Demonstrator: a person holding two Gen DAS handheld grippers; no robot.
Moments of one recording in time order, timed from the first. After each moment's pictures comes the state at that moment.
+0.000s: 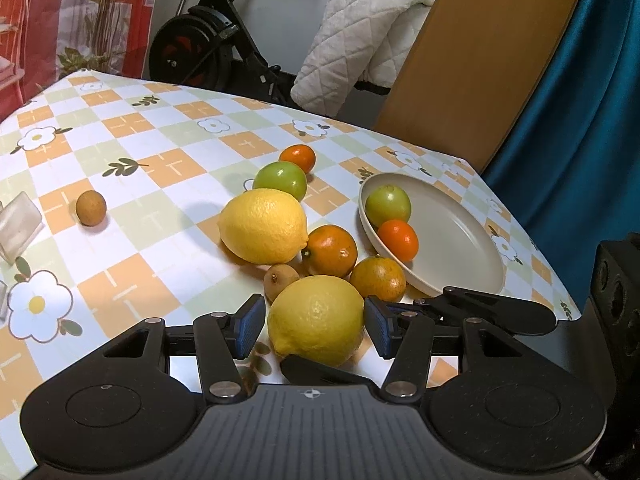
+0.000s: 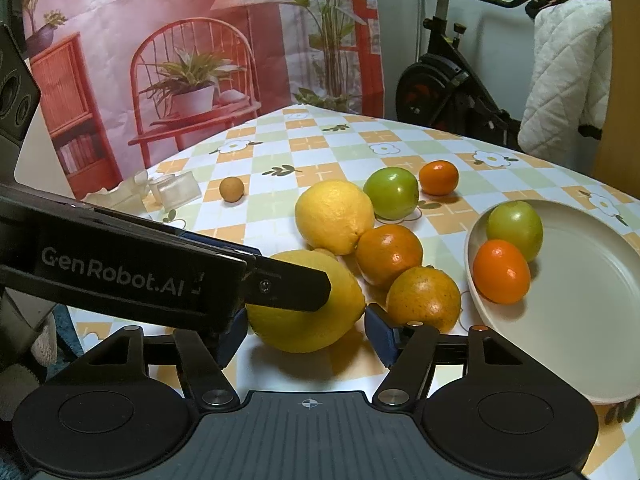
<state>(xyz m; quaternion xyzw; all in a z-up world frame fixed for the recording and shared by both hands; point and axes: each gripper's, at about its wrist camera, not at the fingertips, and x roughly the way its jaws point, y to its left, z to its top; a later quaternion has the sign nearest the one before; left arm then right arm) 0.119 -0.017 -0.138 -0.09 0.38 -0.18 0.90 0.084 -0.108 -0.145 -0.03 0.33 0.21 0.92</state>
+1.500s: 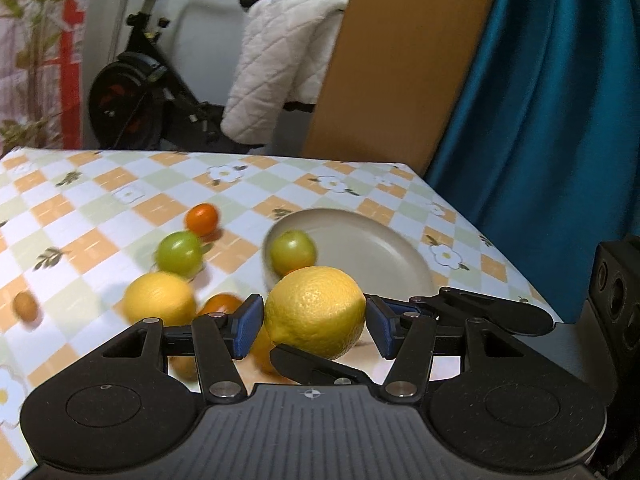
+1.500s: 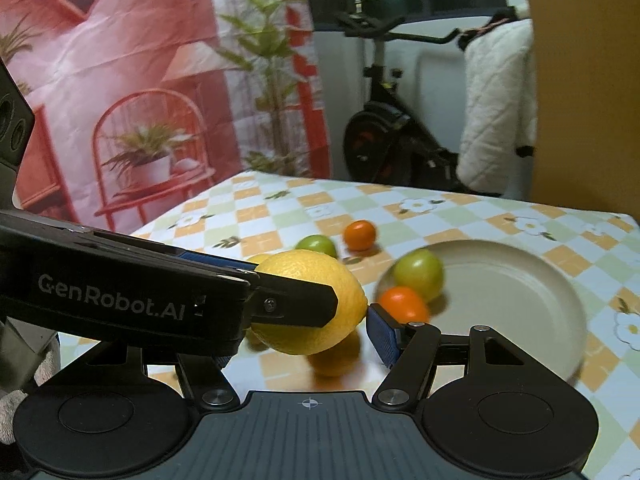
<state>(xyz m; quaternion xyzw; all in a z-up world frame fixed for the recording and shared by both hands) 0.126 -0.089 -0.094 -0.02 0.34 -0.26 0.91 0.063 -0.169 -0.107 0.03 0.26 0.13 0.96</state>
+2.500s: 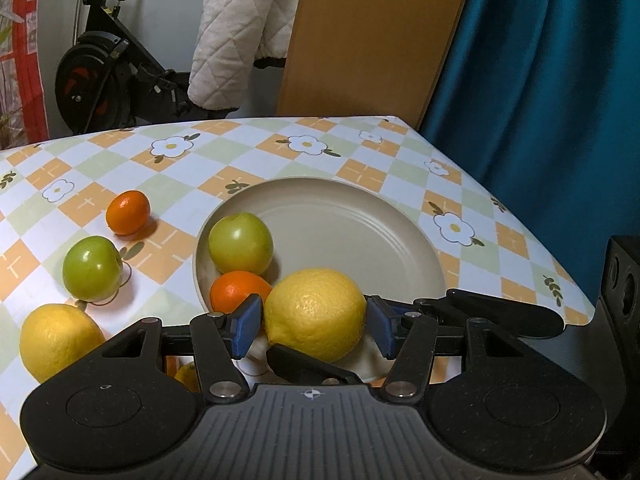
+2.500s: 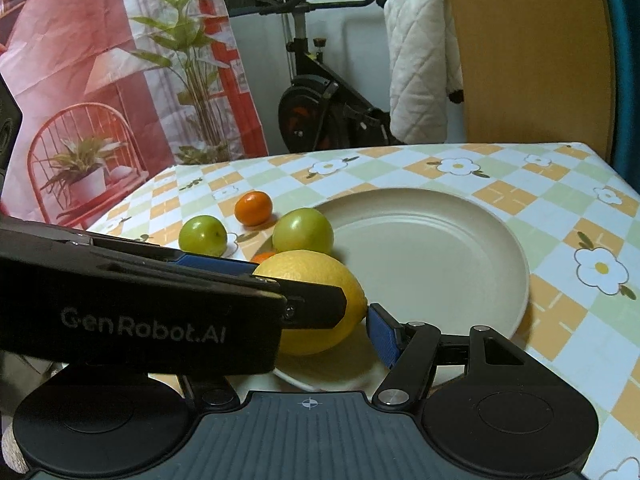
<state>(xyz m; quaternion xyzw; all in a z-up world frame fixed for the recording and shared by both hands) 0.178 -0.152 -0.134 0.02 0.39 -0.27 0.88 0.103 -0.235 -0.153 0.09 0.30 0.07 0.95</state>
